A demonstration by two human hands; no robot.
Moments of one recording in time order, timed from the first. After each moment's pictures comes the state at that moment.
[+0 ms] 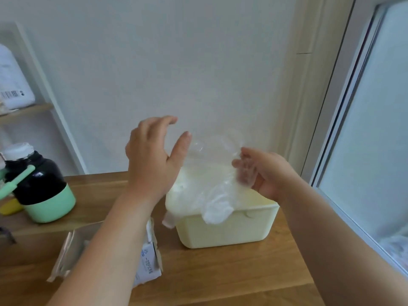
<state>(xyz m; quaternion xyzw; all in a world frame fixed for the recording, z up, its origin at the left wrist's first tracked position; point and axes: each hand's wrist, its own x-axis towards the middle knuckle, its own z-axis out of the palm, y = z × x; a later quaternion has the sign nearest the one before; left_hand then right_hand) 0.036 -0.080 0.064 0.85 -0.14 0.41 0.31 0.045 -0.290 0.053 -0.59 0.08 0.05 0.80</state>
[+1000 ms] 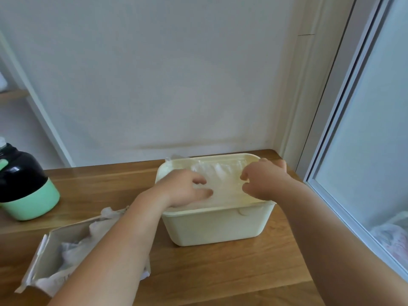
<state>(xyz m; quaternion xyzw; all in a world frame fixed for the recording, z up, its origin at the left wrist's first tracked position) 0.080 -0.112 0.007 0.96 -0.15 -0.11 0.21 0.067 -0.315 0.018 -1.00 -0.02 0.03 -0.01</state>
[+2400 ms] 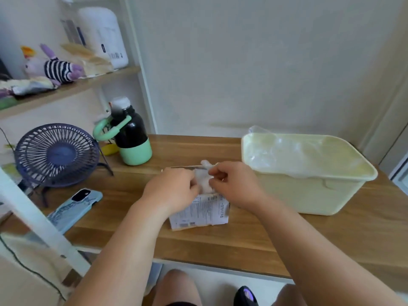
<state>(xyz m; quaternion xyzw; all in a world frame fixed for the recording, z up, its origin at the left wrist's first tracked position) -0.060 0.028 0.006 0.99 0.02 0.00 0.12 -0.014 -0.119 -0.016 -0.90 -0.21 -0.01 0.39</state>
